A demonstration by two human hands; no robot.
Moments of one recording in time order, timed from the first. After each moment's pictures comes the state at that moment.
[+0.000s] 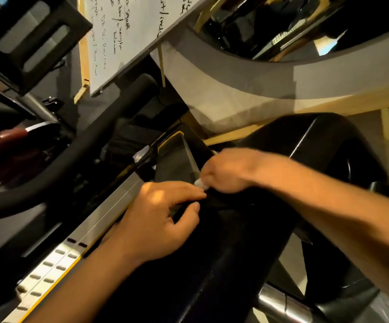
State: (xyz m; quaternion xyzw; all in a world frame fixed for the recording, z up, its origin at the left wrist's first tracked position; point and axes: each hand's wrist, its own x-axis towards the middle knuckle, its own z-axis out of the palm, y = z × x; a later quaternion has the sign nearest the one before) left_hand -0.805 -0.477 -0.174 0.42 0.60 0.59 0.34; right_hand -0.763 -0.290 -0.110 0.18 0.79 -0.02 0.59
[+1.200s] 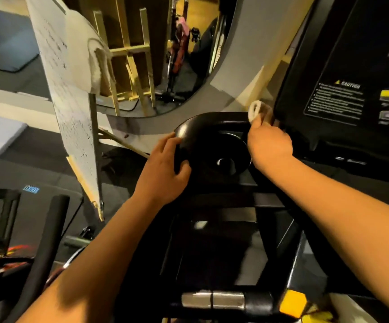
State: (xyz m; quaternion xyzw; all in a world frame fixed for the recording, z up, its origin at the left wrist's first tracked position) left_hand -0.716 -0.282 -0.064 0.64 0.66 0.34 0.19; right_hand -0.513 -0.169 -0.031 0.66 0.74 0.10 0.06
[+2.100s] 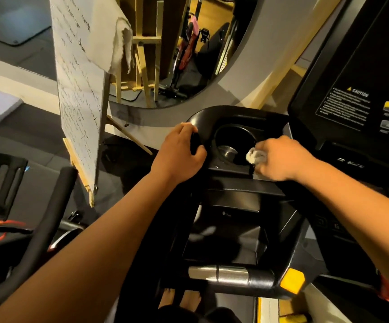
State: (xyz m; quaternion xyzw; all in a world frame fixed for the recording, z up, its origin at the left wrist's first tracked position) left_hand -0.716 -0.284 -0.066 0.62 0.67 0.37 0.20; right_hand -0.500 -0.222 0.009 0.55 0.82 -0.03 0.18
